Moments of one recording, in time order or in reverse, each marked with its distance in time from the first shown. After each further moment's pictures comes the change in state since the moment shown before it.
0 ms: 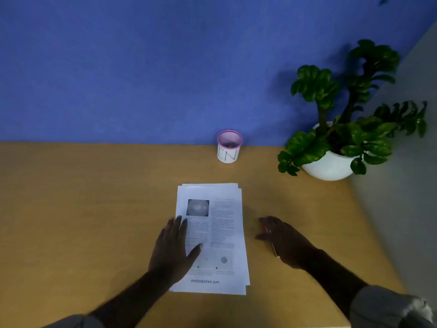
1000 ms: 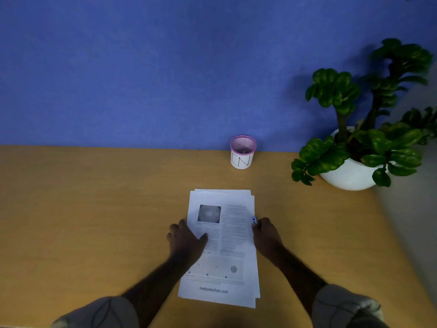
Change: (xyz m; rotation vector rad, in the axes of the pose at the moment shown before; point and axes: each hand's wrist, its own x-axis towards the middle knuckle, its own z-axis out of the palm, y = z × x) left_hand 0.043 0.023 -0.008 -0.297 -0.012 -0.520; right_hand 0.075 -0.051 0.010 0.939 0.186 0.545
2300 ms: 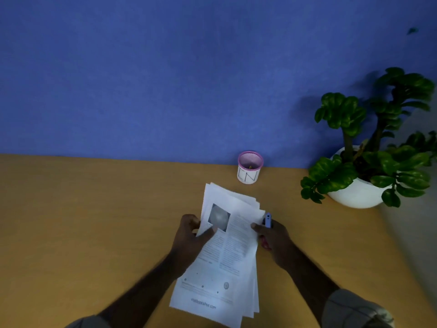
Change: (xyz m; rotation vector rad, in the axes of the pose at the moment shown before) left_hand -0.005 0.019 -0.067 -0.734 -0.167 0.141; right_hand 0.019 -0.025 -0.014 0.715 -0.113 0.047
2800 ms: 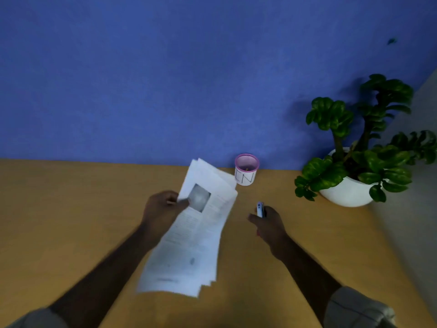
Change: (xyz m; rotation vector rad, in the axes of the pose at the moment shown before) left_hand 0.009 0.063 -0.063 0.179 0.233 0.241; right_hand -0.033 -0.044 0.027 -0.336 0.145 -0.130
